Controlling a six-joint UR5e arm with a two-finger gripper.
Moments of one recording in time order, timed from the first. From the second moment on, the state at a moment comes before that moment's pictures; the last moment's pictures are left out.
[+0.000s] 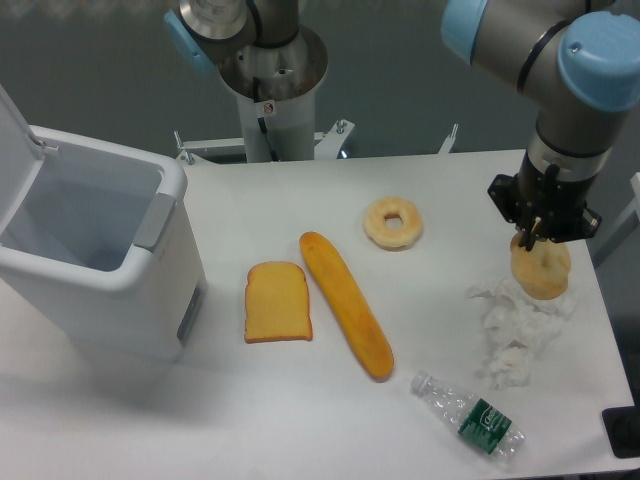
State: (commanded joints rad) arm 2.72 -1.97 -1.16 -1.47 1.60 1.30
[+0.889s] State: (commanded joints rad) arm 2.51 -1.66 -1.34 -1.47 1.39 1.01
